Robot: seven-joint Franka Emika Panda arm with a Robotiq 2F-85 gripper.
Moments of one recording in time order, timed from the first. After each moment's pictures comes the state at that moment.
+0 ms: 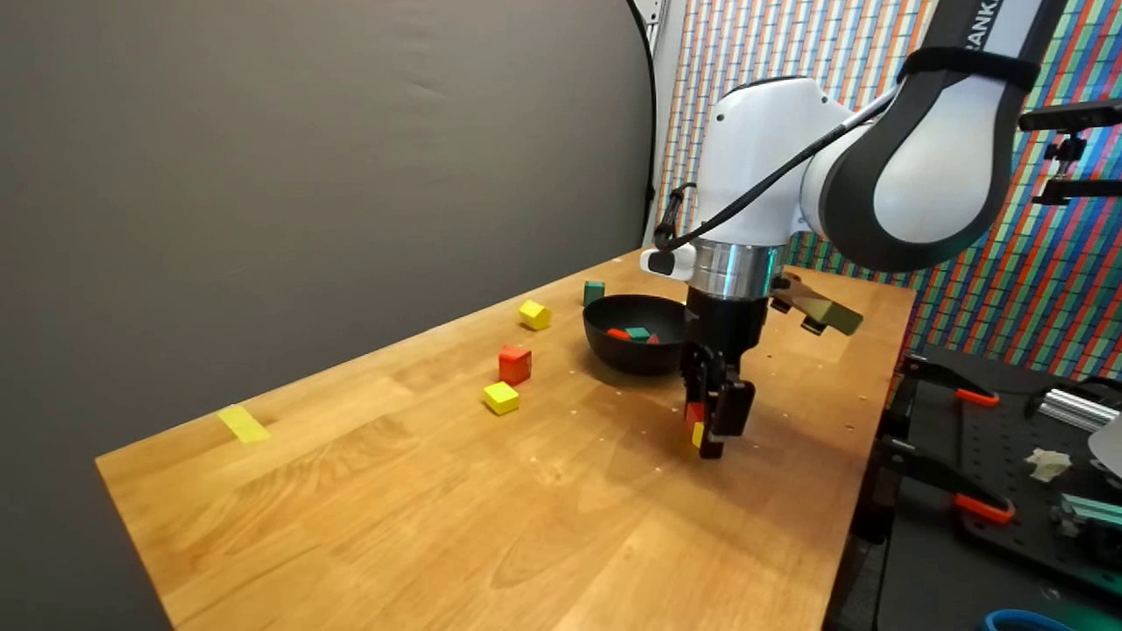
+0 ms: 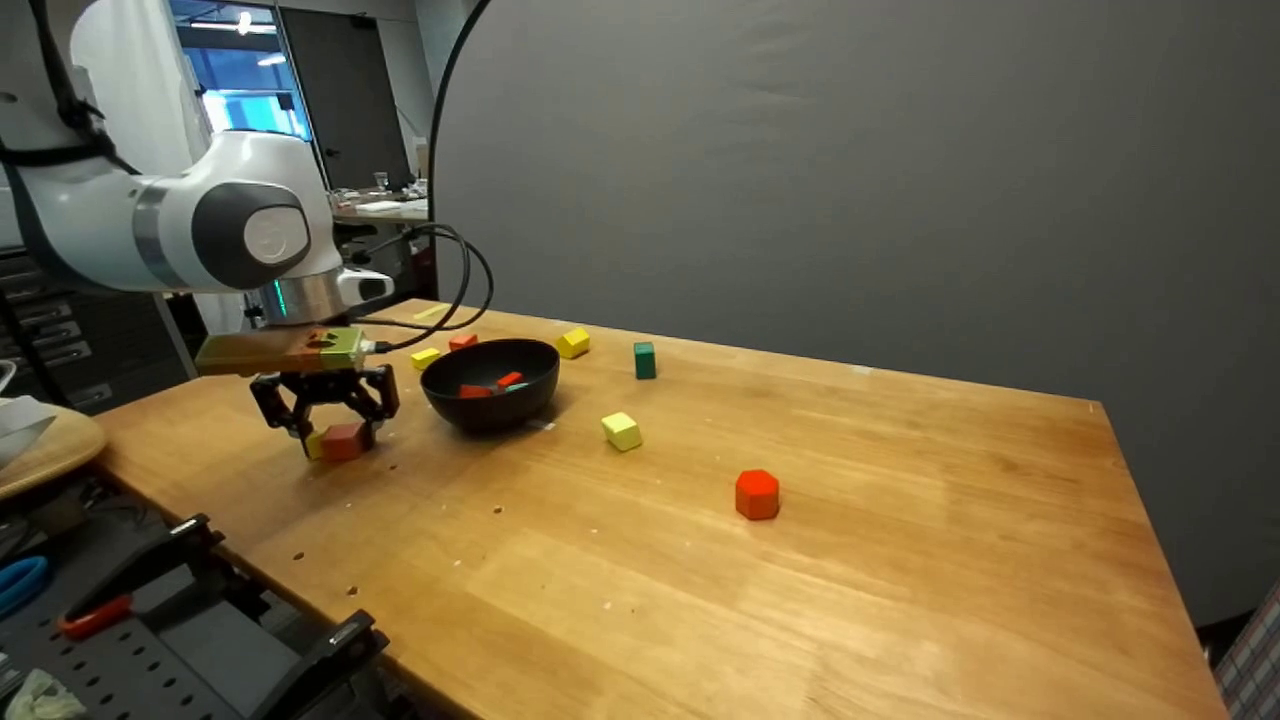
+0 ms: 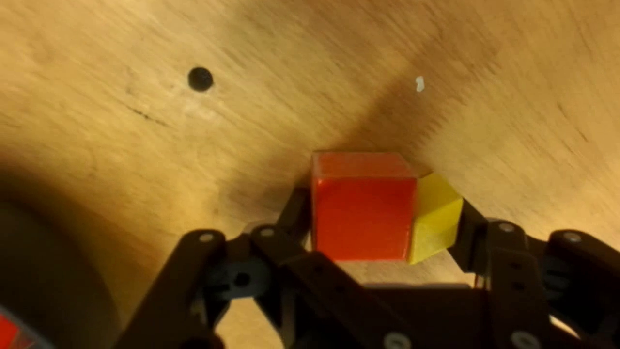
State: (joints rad) arm 0.20 0.37 0.23 -2.60 -0.10 2.97 -0.24
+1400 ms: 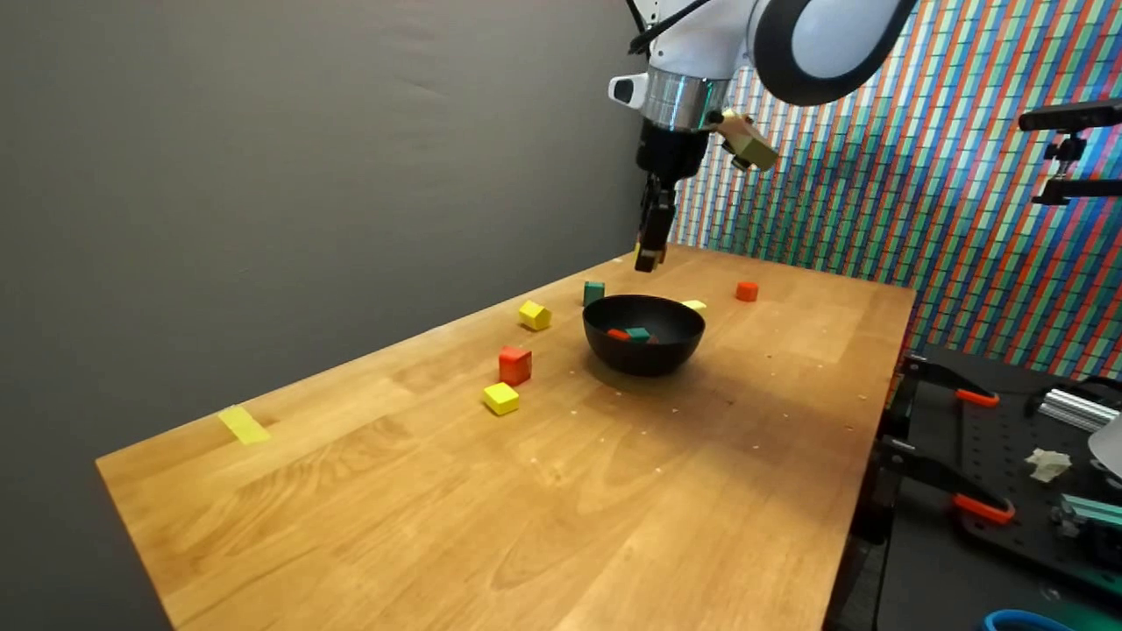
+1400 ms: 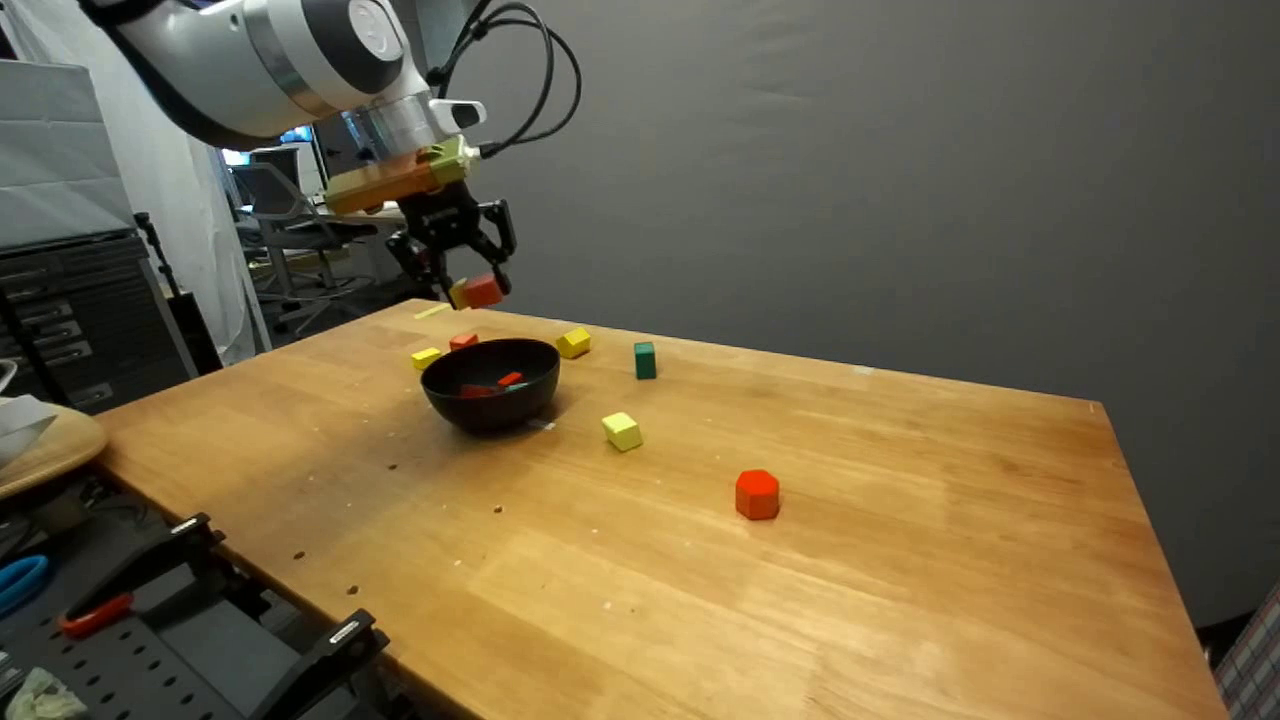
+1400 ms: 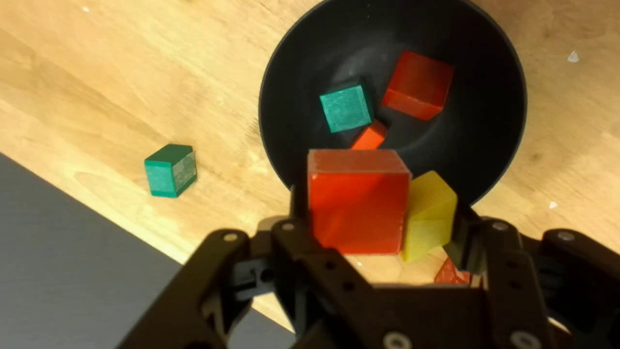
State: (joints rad) arm 0.13 0.13 0.06 -2.40 -0.41 2.70 -0.07
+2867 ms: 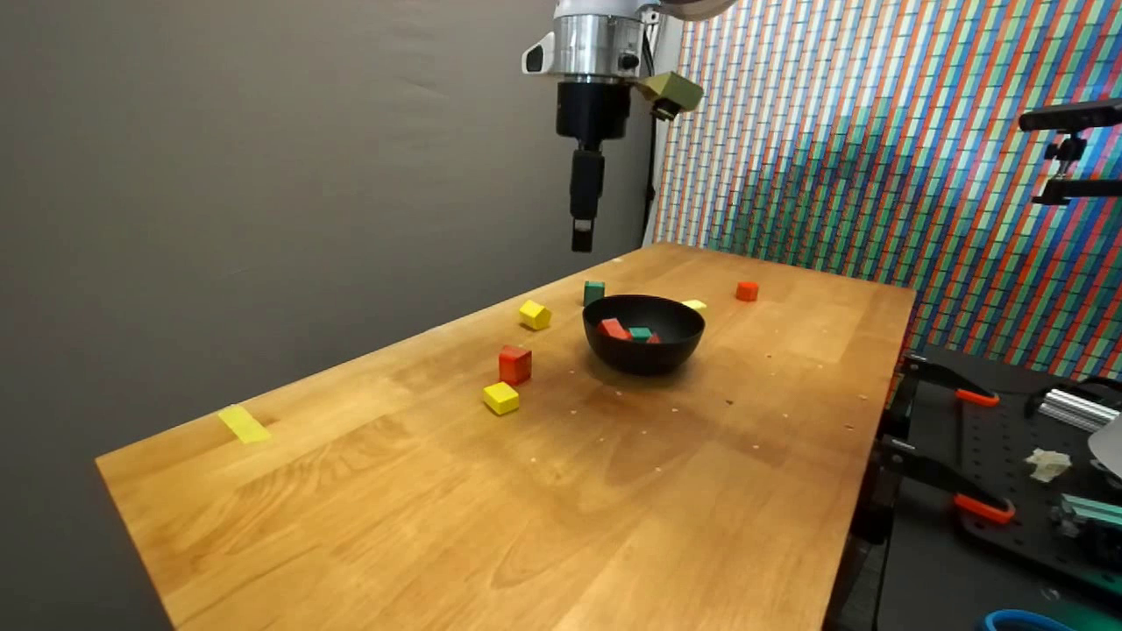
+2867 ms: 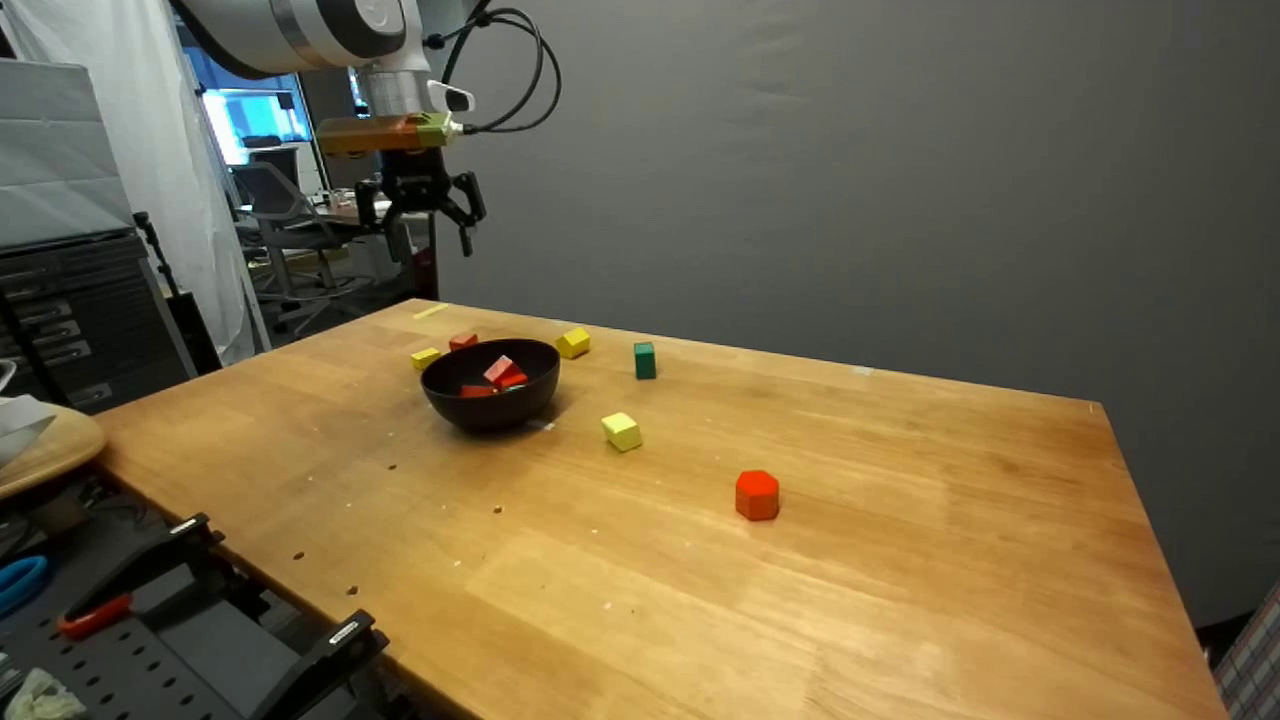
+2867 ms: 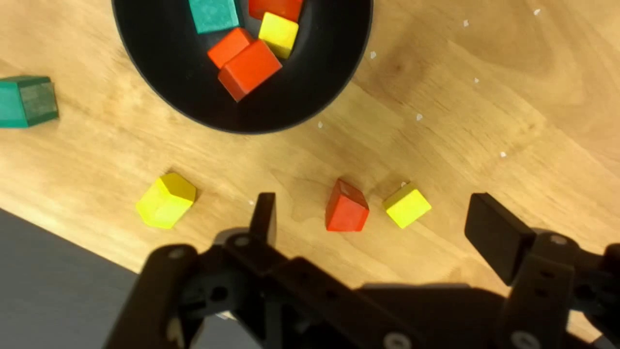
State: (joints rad) arm 0.13 0.26 0.21 -2.06 -0.09 2.35 -0.25
